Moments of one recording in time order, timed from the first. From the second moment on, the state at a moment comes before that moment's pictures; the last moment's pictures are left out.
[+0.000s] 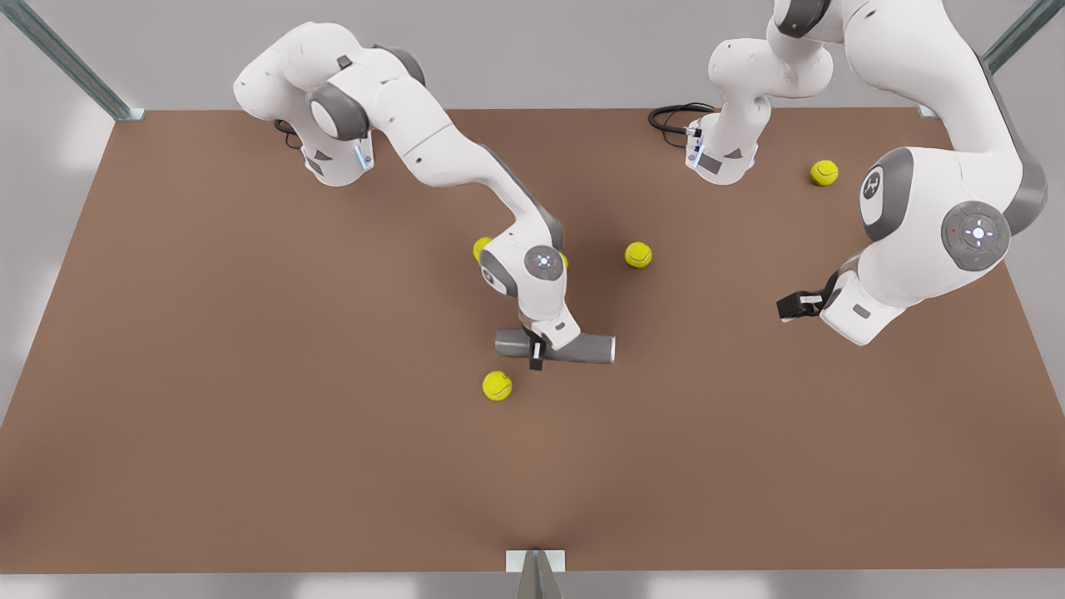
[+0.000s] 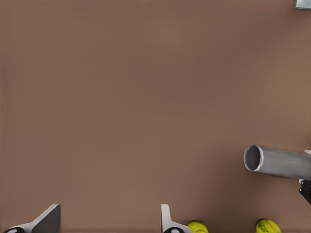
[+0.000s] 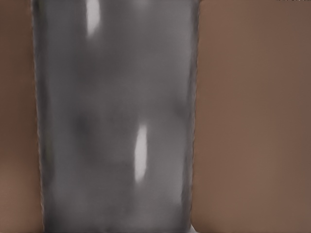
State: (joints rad) left arm -0.15 0.26 0.04 -1.36 -0.02 1.51 -0.19; right arm 0.95 0.93 -0.21 -1.28 0.02 2.31 -0.63
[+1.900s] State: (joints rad) left arm -0.09 0.91 -0.06 -1.32 -0.98 1.64 0.78; right arm 0.30 0.22 -0.27 -1.36 0.03 1.19 0.01
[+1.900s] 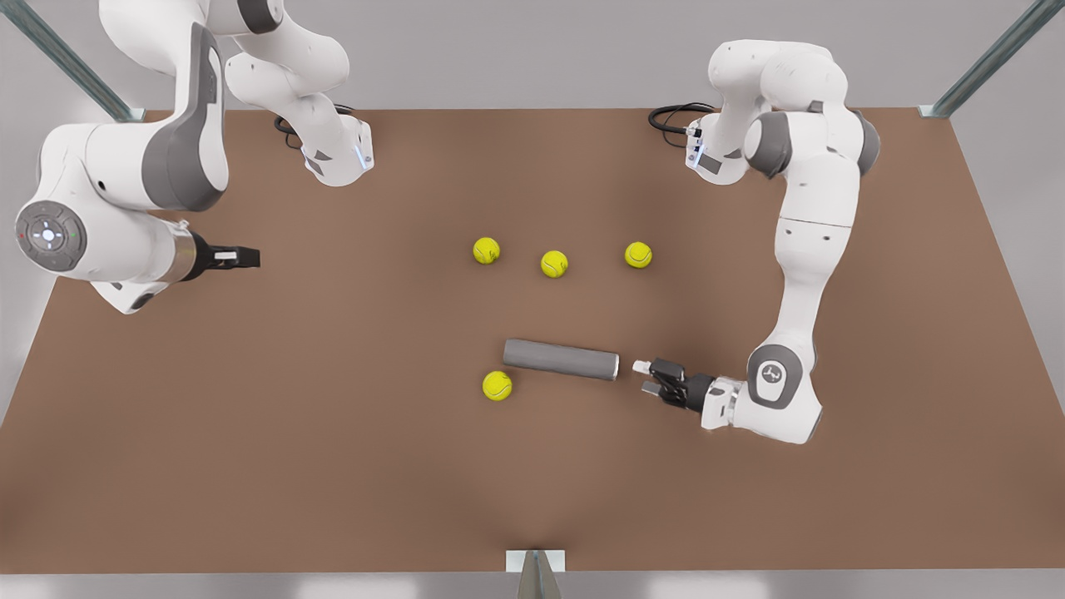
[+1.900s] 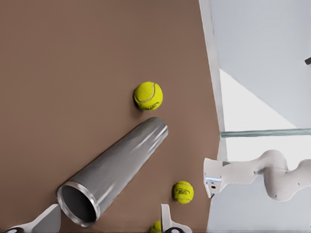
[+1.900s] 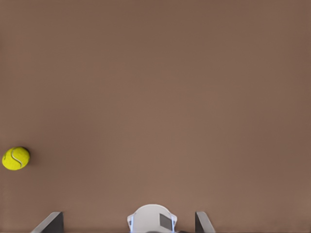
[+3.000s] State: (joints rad) left arm -0.15 0.79 -0.07 -1.66 -1.23 1.92 0.93; right arm 0.31 0.24 -0.27 -1.34 0.05 1.20 0.09
